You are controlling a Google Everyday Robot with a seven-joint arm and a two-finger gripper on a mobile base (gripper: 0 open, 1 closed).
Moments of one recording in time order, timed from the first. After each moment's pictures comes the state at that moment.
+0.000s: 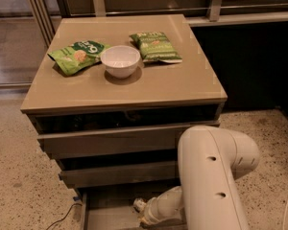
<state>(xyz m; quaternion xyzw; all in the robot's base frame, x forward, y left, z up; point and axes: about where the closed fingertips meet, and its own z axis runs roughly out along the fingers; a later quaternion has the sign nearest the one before) 0.436 0.010 0.197 -0.55 0.79 0.19 0.17</state>
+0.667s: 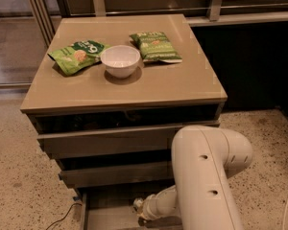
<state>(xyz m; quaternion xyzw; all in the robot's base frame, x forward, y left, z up) 0.457 0.014 0.193 -0.56 0.79 0.18 0.19</state>
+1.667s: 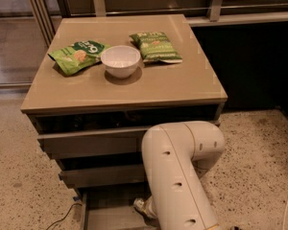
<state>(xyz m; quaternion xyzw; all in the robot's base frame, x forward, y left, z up) 0.481 -0.012 0.173 -0.50 0.83 0.12 0.21</state>
